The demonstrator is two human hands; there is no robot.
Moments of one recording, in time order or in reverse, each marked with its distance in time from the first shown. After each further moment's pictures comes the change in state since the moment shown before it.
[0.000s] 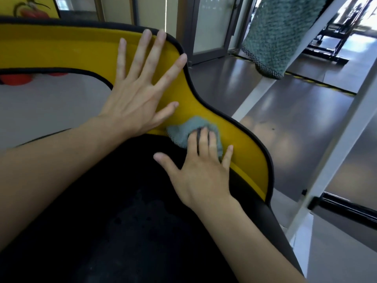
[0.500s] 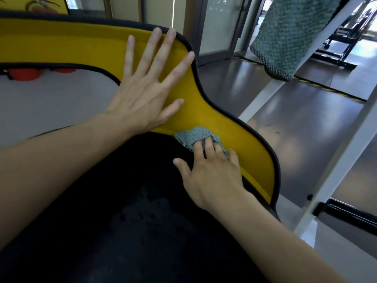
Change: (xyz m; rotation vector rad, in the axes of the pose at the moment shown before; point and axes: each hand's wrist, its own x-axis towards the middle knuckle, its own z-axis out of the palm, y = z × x) left_hand -0.002 -0.004 0.001 0.030 0.017 -0.016; right_hand 0.004 0.012 -0.005 -0.227 -0.087 -0.100
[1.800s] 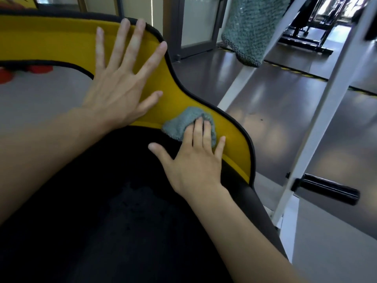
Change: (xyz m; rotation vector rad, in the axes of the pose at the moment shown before) left_hand -0.001 0.006 -0.008 -0.037 -0.042 -0.010; right_hand -0.014 -0.007 0.003 0.263 0.088 0.146
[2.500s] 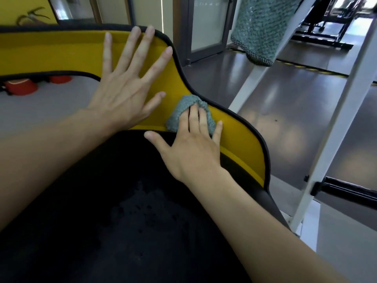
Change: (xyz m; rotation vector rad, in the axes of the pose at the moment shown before) left_hand -0.001 -0.012 -0.003 0.063 -0.010 0.051; right_hand 0.027 -0.018 -0.004 -0.032 0.064 -0.116
